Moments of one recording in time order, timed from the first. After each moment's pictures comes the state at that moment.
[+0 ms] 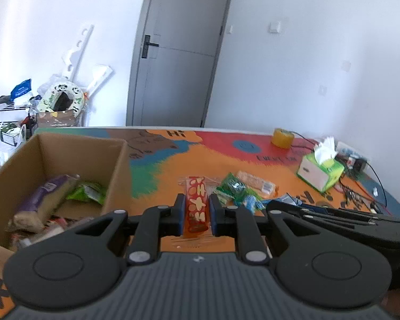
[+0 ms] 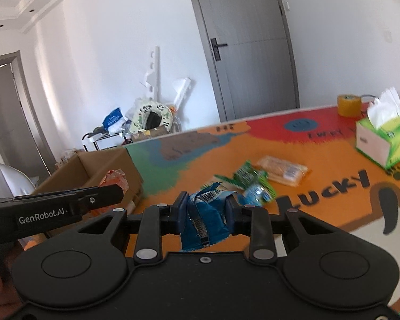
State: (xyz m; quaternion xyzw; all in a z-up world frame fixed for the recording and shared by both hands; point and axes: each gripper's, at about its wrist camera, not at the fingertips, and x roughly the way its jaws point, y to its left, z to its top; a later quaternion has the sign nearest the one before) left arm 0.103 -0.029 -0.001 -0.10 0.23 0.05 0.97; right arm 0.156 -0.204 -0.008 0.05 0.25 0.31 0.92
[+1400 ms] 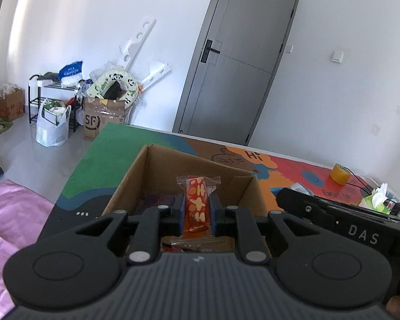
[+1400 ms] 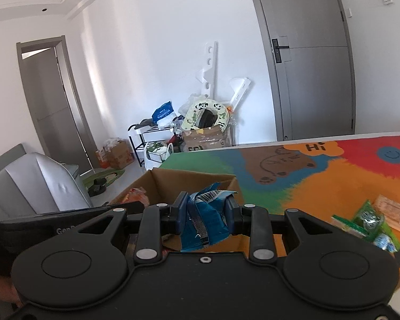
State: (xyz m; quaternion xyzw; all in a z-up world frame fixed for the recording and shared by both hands) left arm 0.093 0.106 0.002 -0.17 0.22 0.14 0.95; right arm 0.160 -0.062 0.020 0.02 0.24 0.40 0.88
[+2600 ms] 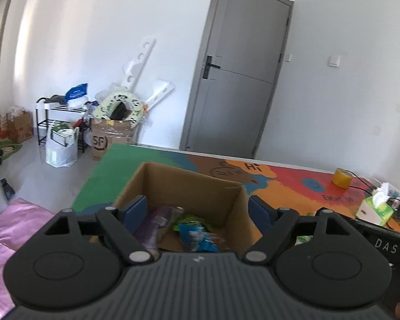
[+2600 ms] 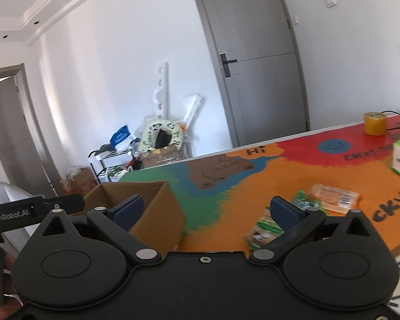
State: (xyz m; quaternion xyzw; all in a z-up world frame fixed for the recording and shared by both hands) left arm 0.077 0.069 0.022 -0.13 0.19 0.16 0.96; right arm 0.154 -0.139 0.008 0.07 0.22 0.29 0.93
